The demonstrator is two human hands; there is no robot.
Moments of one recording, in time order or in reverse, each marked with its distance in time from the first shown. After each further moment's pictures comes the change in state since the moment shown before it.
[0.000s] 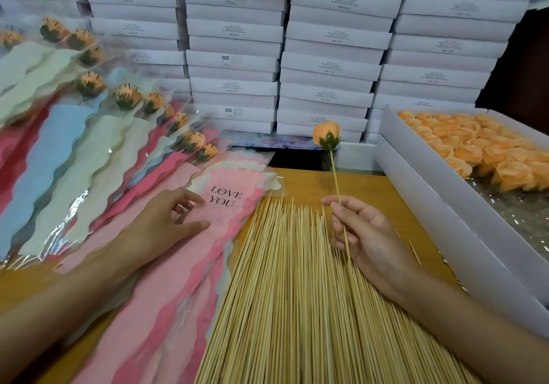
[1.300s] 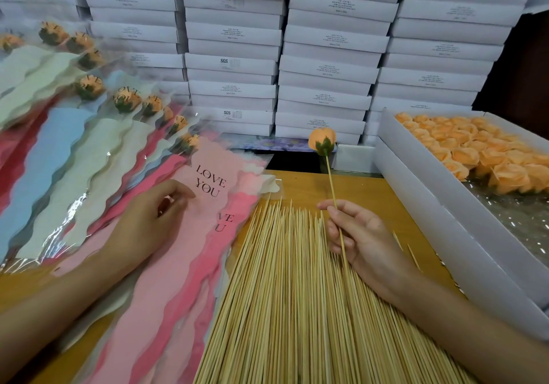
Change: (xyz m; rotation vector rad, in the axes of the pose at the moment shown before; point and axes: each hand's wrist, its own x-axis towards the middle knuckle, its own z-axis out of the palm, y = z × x) left_hand -0.005 0.005 -0.006 -0.015 0.212 0.160; right_hand -0.001 0.001 0.001 -0.006 -0.038 0.003
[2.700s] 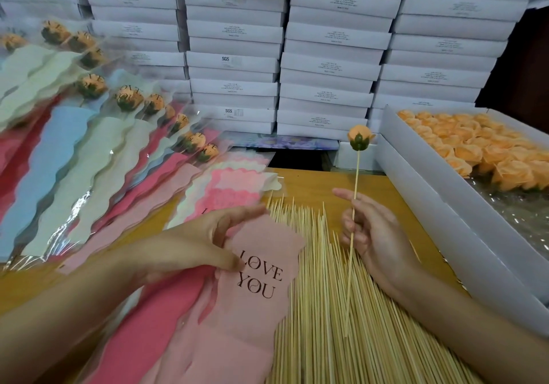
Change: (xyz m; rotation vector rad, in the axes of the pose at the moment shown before) left_hand -0.012 0.074 0.005 -0.587 -0.850 -0.297; right_hand 0.001 -0.002 -0.003 0.003 0.226 -0.018
